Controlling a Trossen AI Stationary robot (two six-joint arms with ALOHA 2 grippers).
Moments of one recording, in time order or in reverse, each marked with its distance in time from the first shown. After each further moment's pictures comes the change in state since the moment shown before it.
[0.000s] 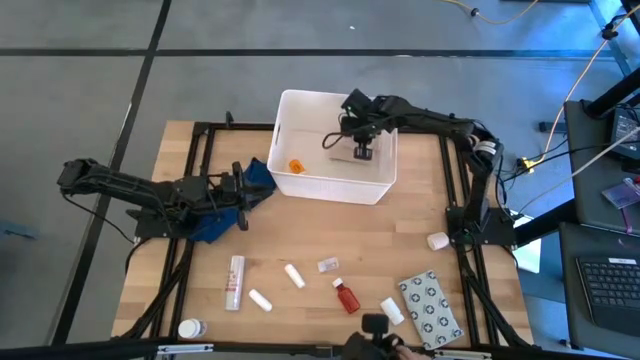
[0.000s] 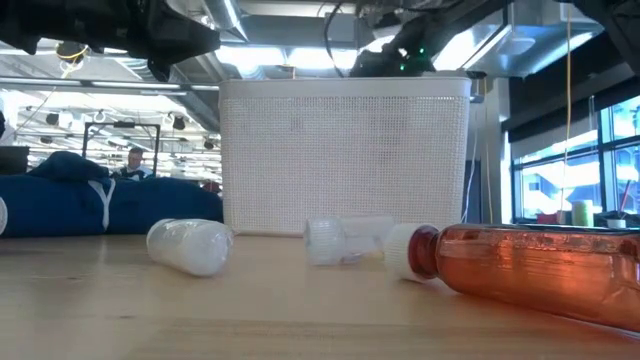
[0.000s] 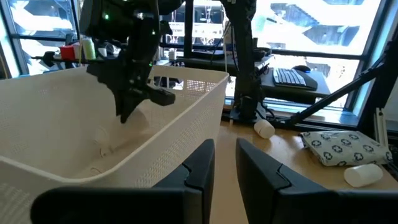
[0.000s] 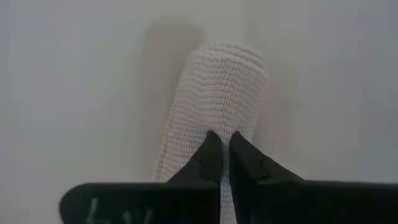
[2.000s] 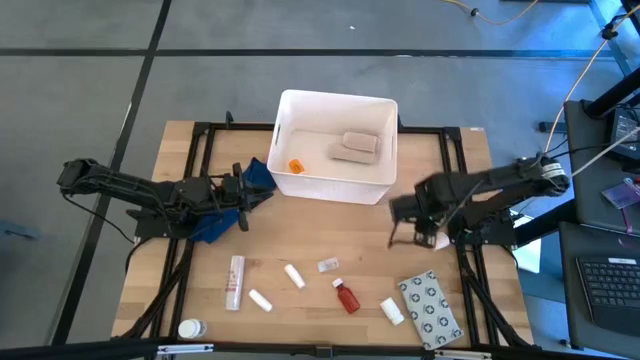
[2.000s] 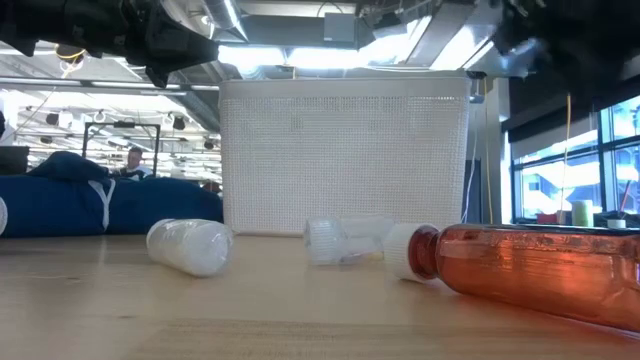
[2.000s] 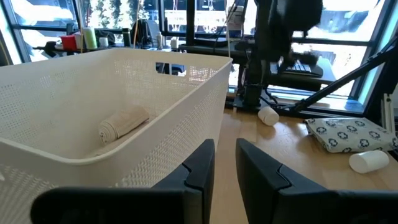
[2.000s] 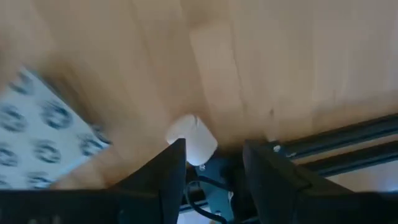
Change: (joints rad) left arm 0.000 0.000 0.000 -0.055 -0.008 -0.008; right arm 0.768 -0.556 -0.454 -0.615 -0.094 1.007
